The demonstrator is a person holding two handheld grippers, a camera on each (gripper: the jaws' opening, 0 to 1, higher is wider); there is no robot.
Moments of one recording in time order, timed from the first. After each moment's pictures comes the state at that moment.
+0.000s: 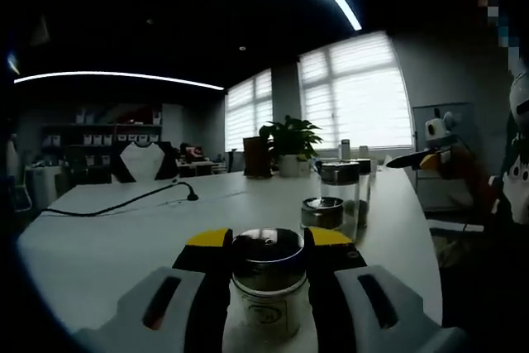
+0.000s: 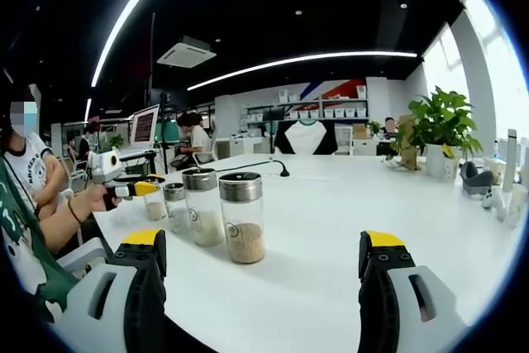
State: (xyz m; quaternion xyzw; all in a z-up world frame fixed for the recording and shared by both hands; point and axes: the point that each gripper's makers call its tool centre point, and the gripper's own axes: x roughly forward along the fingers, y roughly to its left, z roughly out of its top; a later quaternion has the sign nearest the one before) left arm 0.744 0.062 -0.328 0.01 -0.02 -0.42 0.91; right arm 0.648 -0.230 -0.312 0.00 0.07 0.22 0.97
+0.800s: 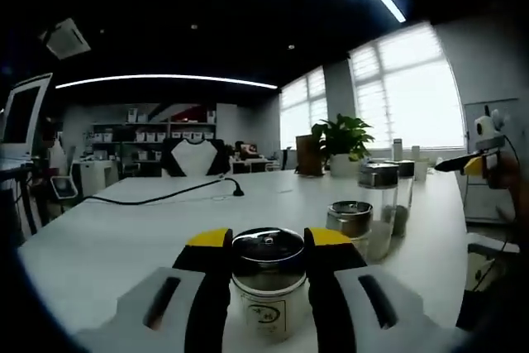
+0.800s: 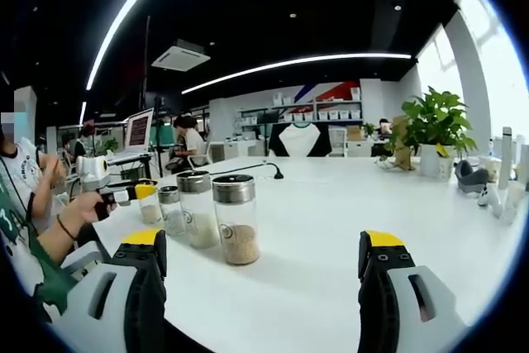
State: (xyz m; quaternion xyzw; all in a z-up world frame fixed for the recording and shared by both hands) left arm 0.750 0.069 -0.328 0.00 -0.01 -0.26 0.96; right arm 0.648 -0.238 -0.311 0.01 0.07 0.21 0.98
